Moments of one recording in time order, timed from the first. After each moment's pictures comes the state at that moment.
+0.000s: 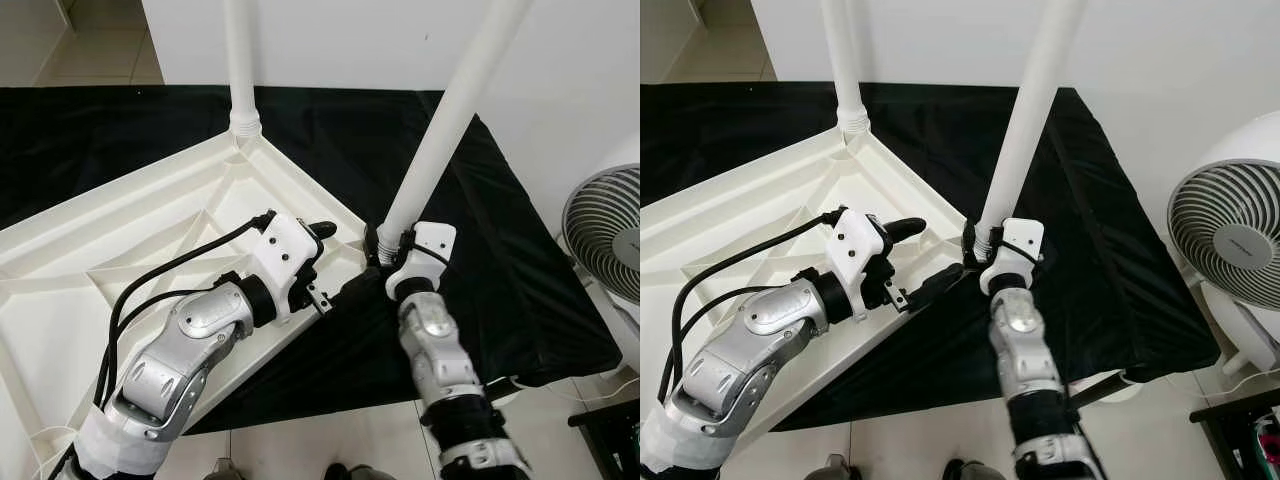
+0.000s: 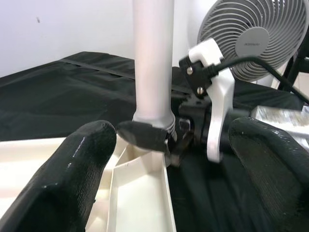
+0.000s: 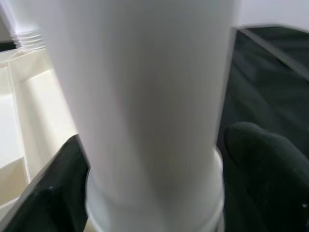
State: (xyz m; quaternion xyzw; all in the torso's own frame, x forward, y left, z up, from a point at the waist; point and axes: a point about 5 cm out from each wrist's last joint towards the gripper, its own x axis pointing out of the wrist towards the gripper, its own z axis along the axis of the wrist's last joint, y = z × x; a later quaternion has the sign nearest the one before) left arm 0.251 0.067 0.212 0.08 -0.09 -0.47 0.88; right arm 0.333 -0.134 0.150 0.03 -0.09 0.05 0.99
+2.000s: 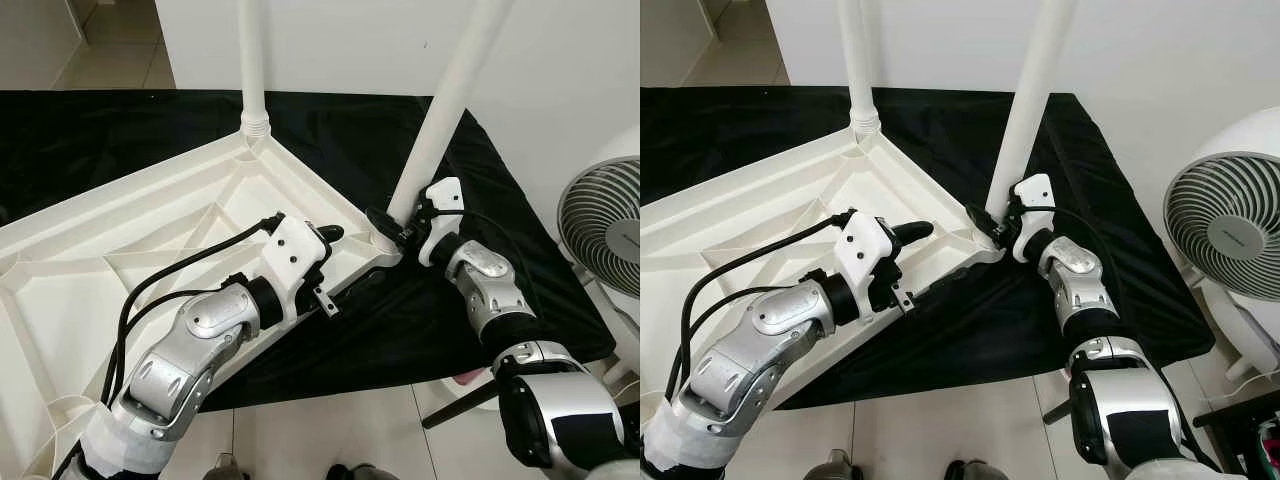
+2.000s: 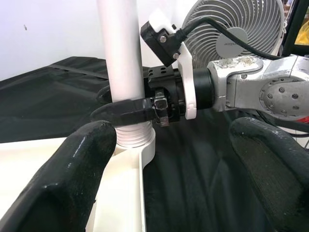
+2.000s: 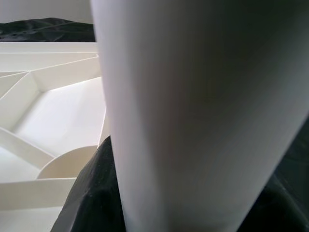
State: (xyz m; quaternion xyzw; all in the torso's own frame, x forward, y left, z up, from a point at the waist) left arm 0.251 0.062 0.210 0.08 -0.09 -0.47 0.87; right arm 0.376 -0.158 0.170 -0.07 -0.07 0.30 0.95
